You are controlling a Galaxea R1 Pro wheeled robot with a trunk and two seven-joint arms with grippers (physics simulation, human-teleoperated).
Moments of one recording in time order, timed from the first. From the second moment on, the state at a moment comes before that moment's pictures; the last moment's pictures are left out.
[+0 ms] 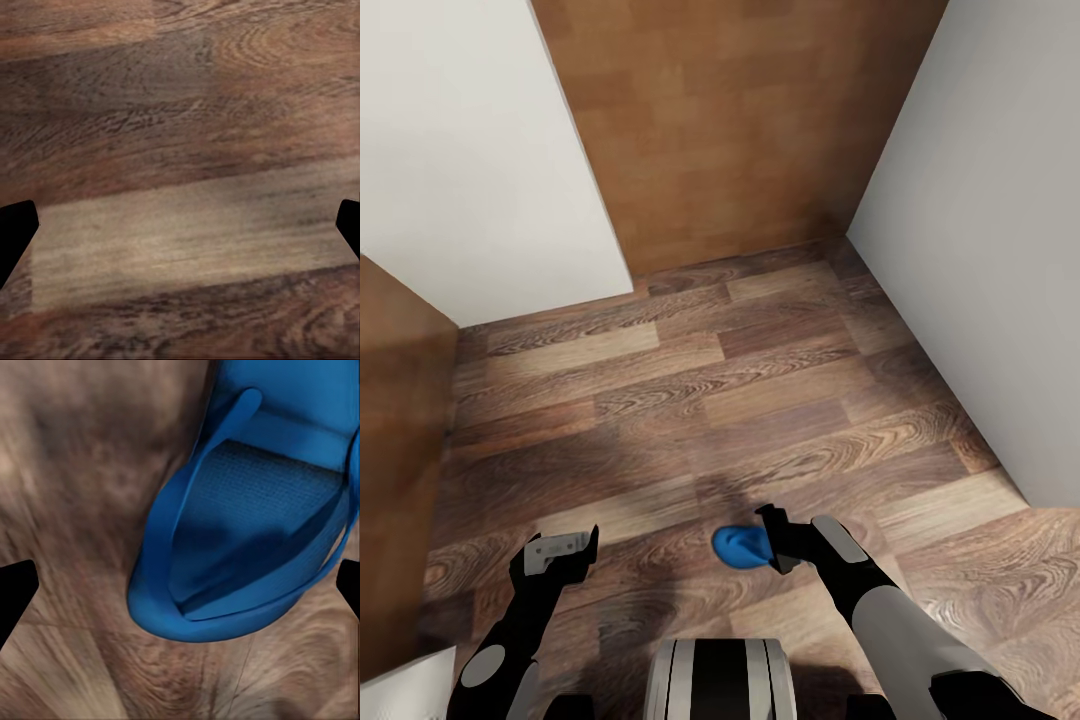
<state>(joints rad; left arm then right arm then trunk) -0.05 0.00 0.03 -1.54 0.06 0.13 0.09 -0.77 0.12 0.07 -0.48 -1.48 0.29 -0.43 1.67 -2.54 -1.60</state>
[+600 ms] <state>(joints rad) -0.05 0.00 0.03 -1.54 0.06 0.13 0.09 -0.77 0.12 0.07 -0.48 -1.48 0.29 -0.43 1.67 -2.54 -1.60</state>
